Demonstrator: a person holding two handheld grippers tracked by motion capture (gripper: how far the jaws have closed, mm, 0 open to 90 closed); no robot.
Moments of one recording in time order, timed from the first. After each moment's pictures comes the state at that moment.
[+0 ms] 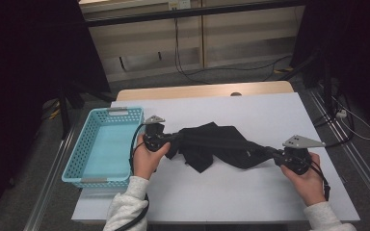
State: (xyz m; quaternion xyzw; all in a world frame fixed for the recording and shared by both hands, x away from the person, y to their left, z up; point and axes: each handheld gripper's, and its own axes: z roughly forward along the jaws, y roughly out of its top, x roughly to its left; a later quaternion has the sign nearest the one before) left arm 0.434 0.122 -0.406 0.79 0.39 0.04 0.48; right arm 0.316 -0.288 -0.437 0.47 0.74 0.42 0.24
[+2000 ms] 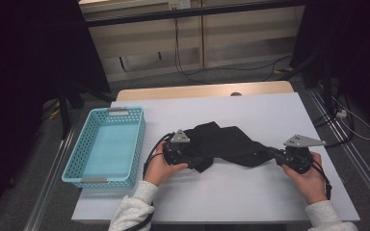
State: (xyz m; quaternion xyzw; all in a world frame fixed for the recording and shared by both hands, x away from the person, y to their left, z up) left arm 0.424 0.077 -0.458 0.88 0.22 0.07 0.41; right arm 0.319 -0.294 -0.441 0.47 0.75 0.41 0.23
